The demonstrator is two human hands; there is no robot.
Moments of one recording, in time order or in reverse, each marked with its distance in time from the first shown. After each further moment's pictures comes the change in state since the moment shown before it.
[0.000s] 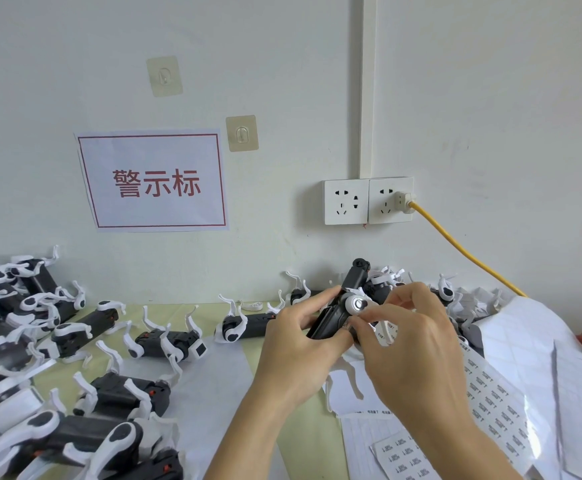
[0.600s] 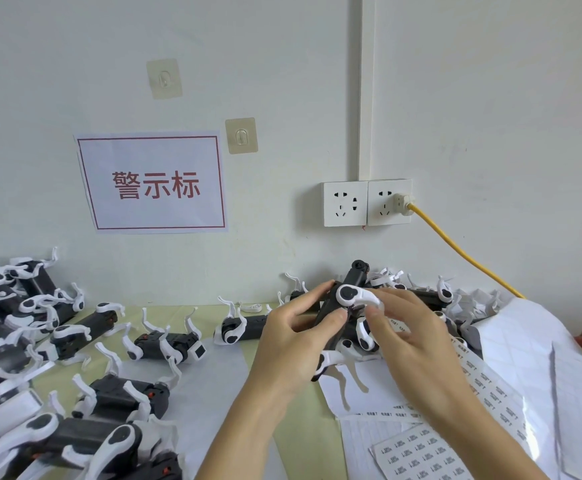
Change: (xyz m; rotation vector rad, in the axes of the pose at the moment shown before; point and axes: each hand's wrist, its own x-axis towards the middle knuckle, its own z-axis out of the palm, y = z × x) left_hand 0.000 0.010 -0.002 -0.263 0.007 -0.056; right_hand 0.010 0.006 -0.012 0.519 -0.267 0.148
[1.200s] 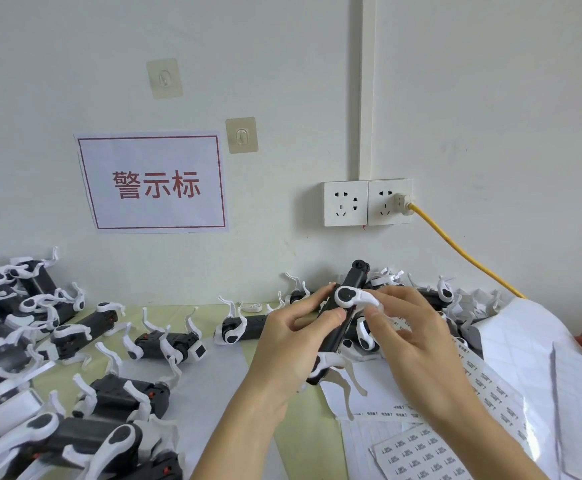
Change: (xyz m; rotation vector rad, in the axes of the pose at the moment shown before) left_hand -0.006 0.009 0.002 -0.048 0.033 -0.106; right_hand -0.002 -0.005 0.000 0.070 -0.013 0.021
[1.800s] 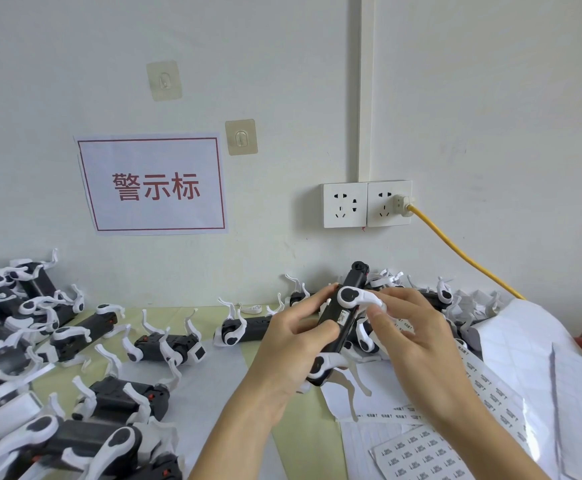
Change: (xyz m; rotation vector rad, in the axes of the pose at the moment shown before) left_hand 0.007 -0.007 -0.009 0.102 -0.146 0.023; right_hand 0.001 0.000 -0.002 0.006 0.020 0.003
